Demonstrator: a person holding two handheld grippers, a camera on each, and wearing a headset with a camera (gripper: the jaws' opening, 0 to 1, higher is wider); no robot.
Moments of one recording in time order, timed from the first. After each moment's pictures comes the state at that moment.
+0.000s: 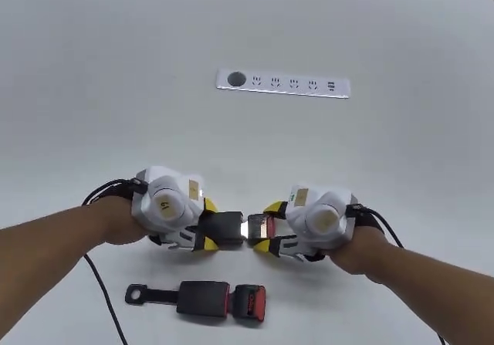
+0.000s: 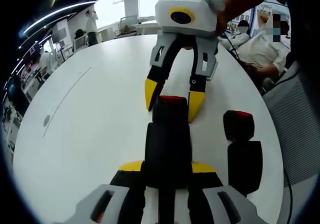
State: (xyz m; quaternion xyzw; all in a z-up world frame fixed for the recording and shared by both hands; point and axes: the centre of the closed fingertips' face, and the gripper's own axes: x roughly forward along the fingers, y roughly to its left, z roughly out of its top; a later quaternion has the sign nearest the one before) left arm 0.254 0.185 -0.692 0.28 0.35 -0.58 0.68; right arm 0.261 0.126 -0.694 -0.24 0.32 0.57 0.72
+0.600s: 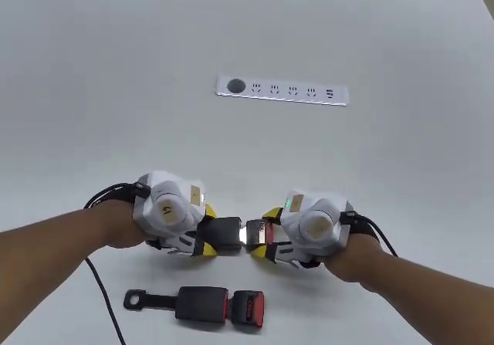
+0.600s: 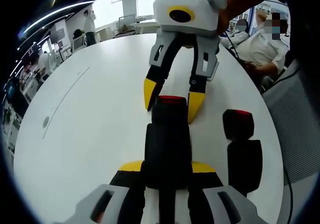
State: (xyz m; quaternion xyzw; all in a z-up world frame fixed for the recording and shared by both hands) left arm 0.254 0.184 -0.690 0.29 0.35 -0.58 0.68; right arm 0.260 0.128 -0.693 -0.24 0.33 0.56 0.72
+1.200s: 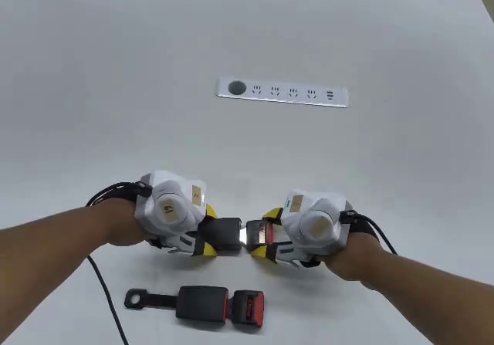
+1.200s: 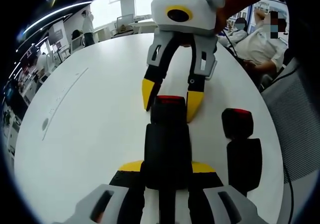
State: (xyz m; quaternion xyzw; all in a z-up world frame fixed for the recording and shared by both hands) left arm 0.253 0.185 -0.690 0.29 0.35 -0.58 0.67; right arm 0.261 0.128 -0.693 -0.24 0.32 0.57 0.72
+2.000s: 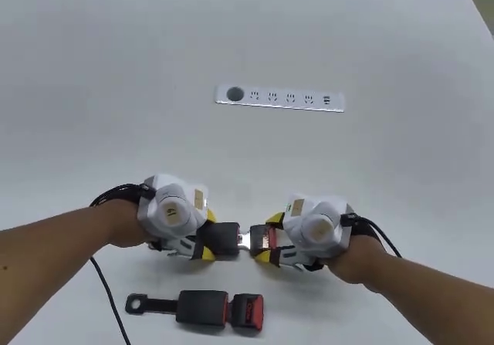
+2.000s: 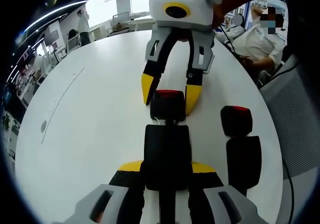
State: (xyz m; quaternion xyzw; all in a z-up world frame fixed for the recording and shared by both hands) left arm 0.251 0.184 -0.690 0.31 0.36 -0.59 0.66; right arm 0.259 0.115 -0.692 -0.25 0.33 0.56 0.72
